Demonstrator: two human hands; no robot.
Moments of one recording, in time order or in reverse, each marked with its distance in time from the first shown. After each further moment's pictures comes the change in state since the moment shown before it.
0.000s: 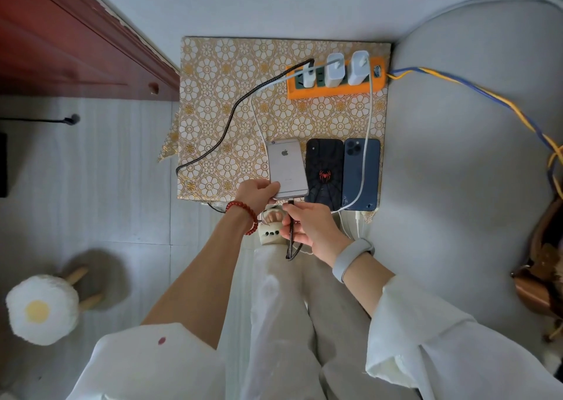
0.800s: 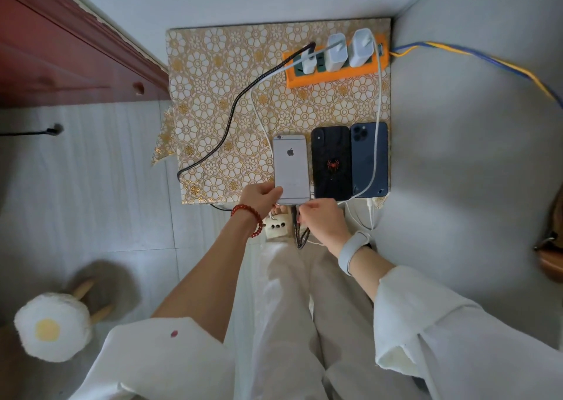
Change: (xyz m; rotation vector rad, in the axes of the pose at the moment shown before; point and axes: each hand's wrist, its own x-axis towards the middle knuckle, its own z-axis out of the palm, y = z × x) left_hand 0.013 -0.024 -0.011 0.062 -0.075 -0.016; right_hand 0.026 0.027 0.003 -0.546 0.268 -0.217
